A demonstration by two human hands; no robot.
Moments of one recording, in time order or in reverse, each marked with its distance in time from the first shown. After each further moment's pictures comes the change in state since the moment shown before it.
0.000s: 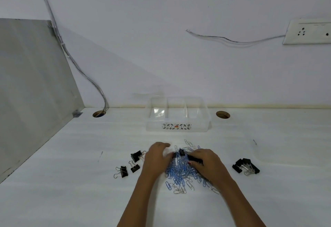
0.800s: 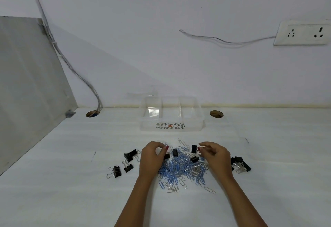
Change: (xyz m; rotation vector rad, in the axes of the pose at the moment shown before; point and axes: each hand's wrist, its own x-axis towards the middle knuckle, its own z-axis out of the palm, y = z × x) left_hand -0.003 0.018 0.005 -0.230 0.231 -0.064; right_hand -0.010 0.015 -0.018 0.558 0.420 0.303
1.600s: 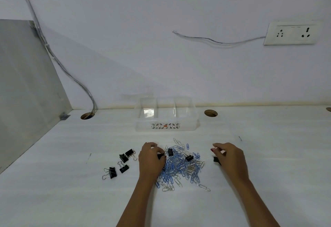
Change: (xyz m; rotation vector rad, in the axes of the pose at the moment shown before) left_hand -0.004 -0.011 0.018 0.284 -0.095 -0.011; right_hand -0.001 0.003 -0.048 -0.417 0.118 -0.103
